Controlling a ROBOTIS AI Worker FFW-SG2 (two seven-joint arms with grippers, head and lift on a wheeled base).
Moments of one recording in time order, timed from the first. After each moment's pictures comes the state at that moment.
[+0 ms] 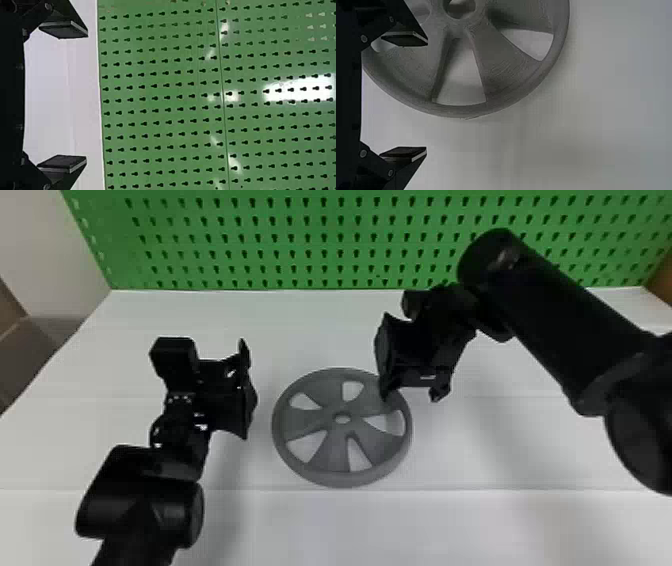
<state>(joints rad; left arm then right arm) -0.07 0.11 -0.07 -1.51 0.04 -0.06 0.11 -1.12 0.00 0.42 -0.51 -1.00 1.40 -0.55</state>
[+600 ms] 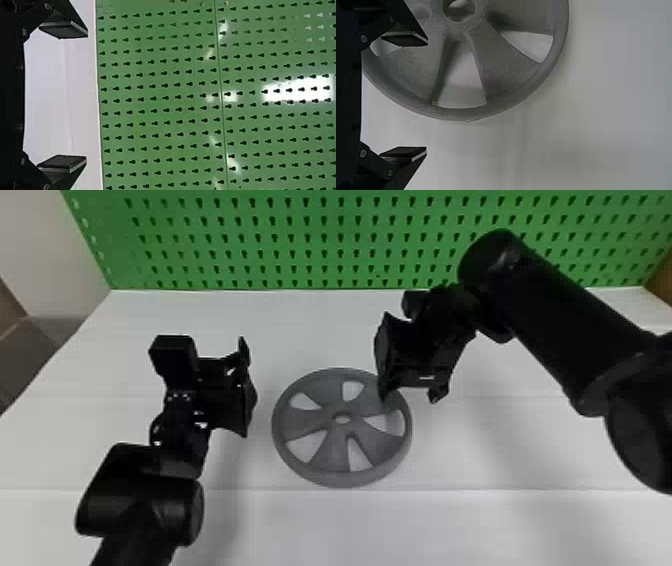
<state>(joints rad) -0.08 0.11 -0.07 -1.51 0.04 -0.06 0.11 -1.12 0.00 0.42 -0.50 -1.01 1.39 -0.55</state>
